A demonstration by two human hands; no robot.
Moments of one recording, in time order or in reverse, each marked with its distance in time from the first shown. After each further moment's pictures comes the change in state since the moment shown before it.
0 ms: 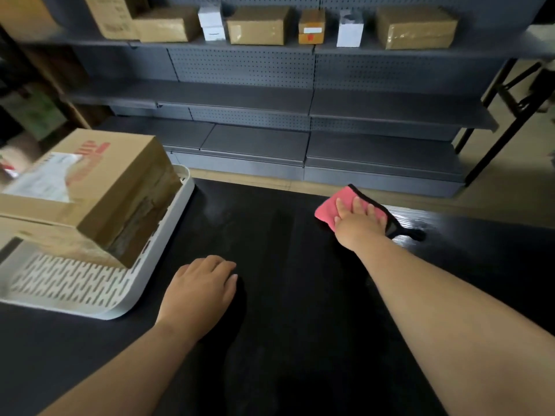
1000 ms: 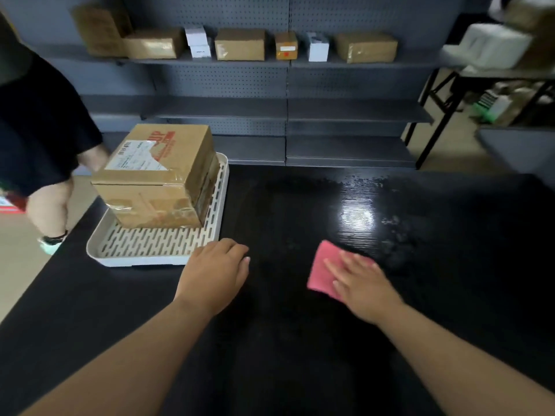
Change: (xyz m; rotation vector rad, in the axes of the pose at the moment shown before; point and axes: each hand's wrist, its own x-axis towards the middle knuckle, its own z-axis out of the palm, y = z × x) left_hand -0.118 -0.098 -0.028 -0.034 0.138 0.241; right_hand -0.253 -0.040 0.131 -0.133 0.191 -0.239
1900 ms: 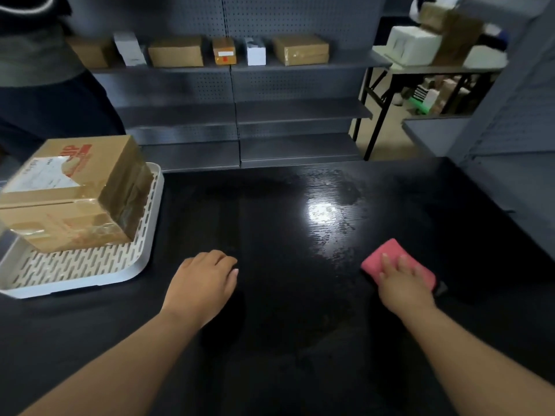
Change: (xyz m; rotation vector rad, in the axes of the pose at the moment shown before) left_hand 0.014 0.086 0.021 0.018 -0.019 0.176; right_hand -0.077 0.147 0.006 0.055 -0.097 0.606
